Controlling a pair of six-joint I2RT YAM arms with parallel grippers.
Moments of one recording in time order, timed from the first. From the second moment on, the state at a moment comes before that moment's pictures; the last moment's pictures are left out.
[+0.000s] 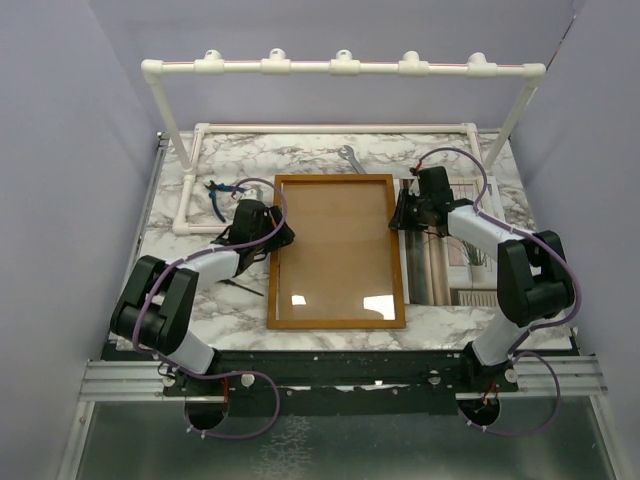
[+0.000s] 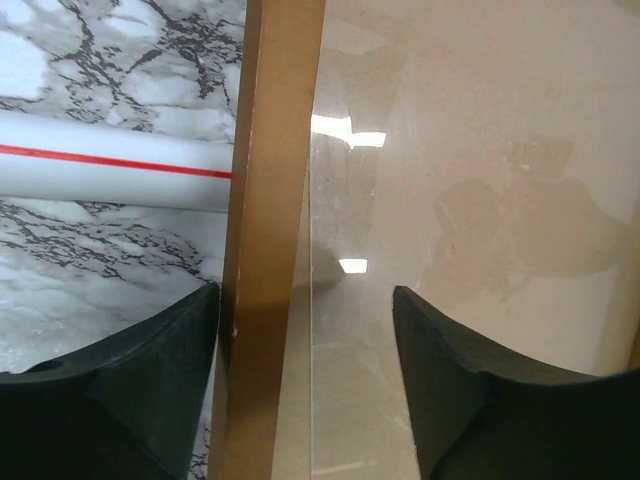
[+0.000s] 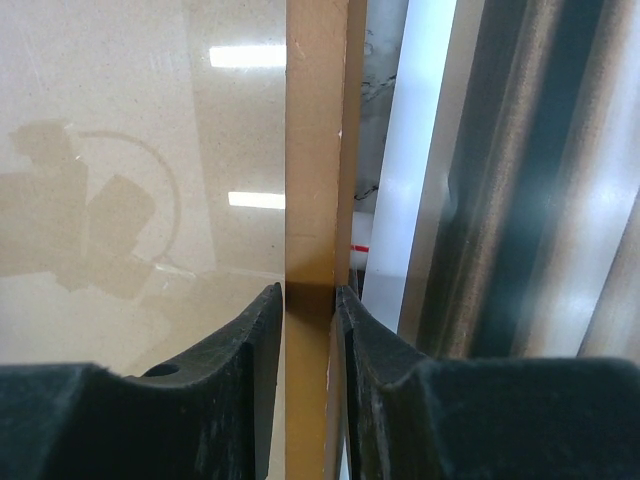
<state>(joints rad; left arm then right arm) -0.35 1.53 0.68 0.18 0.01 -0.65 0.28 1.69 1.05 -0.21 -0.17 0.34</state>
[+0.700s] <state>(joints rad) -0.30 1.61 0.69 0.26 0.12 -0.61 0.27 1.69 1.05 -0.21 -0.13 0.34</state>
